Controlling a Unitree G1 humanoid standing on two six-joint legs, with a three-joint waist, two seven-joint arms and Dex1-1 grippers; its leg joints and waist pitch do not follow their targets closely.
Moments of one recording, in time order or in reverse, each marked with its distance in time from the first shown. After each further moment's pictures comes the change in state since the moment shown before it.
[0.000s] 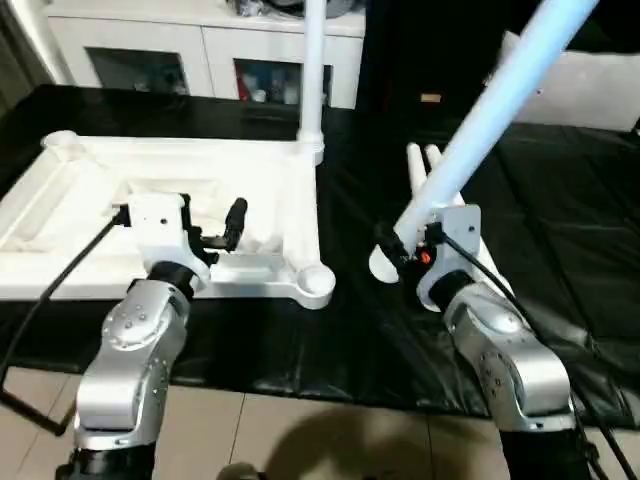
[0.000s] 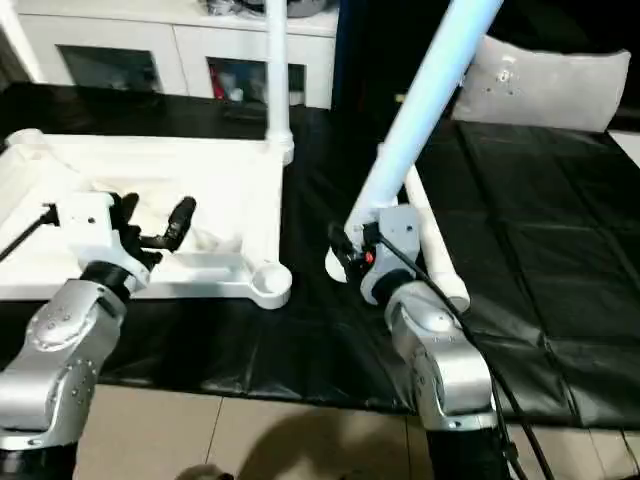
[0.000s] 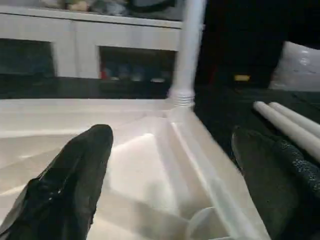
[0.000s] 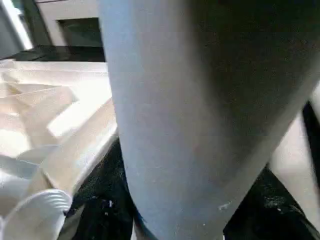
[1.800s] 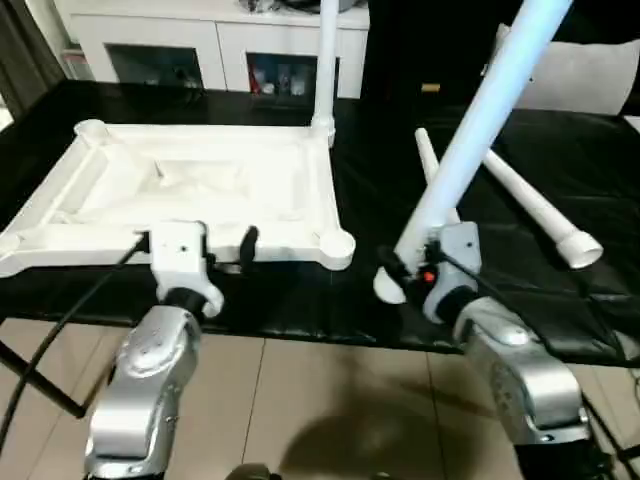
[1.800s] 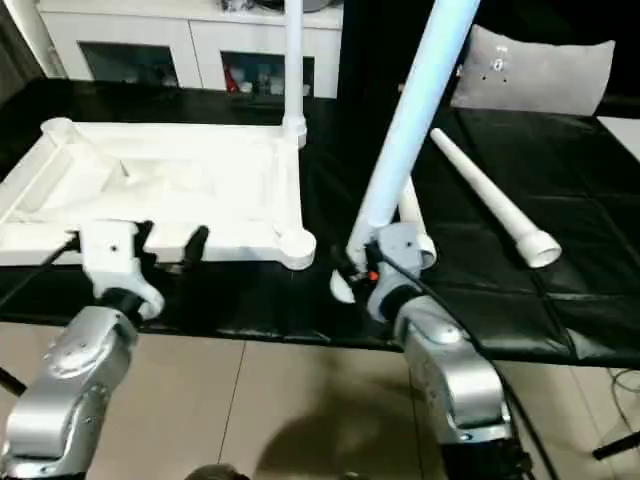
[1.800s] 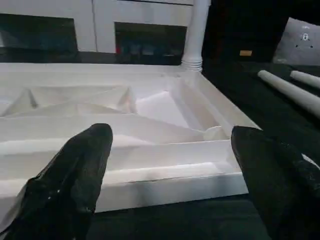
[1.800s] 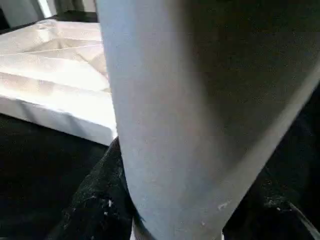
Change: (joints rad) left arm 0.116 -0.005 -0.027 -0.028 0.057 -0.014 0.000; right arm 0.053 -0.056 0.056 -0.008 0.000 0.022 0.065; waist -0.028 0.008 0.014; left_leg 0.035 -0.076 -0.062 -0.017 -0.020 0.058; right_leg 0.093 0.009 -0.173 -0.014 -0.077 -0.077
